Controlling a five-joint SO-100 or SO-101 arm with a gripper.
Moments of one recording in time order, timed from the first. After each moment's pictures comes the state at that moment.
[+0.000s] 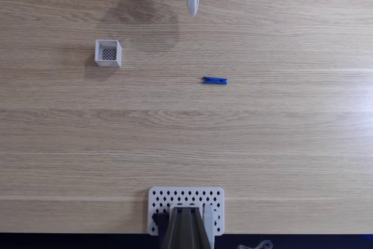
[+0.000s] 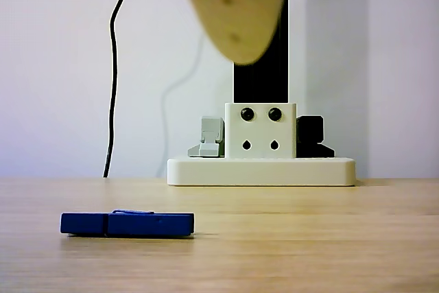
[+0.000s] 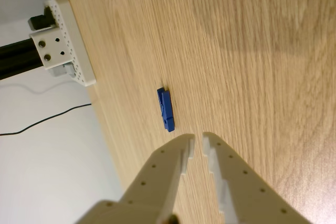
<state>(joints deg) -2.1 190.0 174.5 58.1 6.3</state>
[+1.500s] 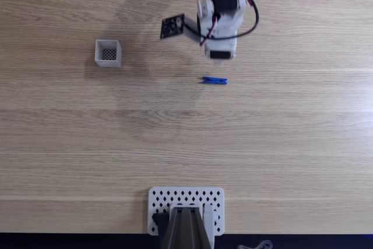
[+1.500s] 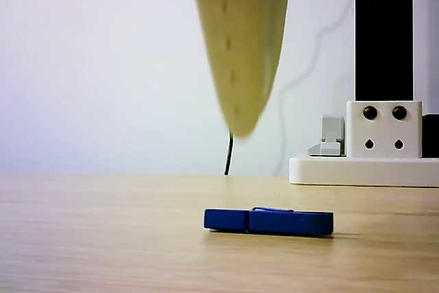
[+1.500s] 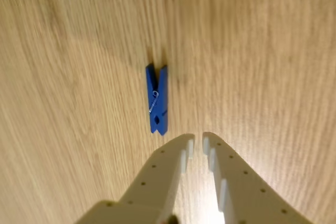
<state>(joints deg) -12.4 75.5 86.7 67.1 10.3</state>
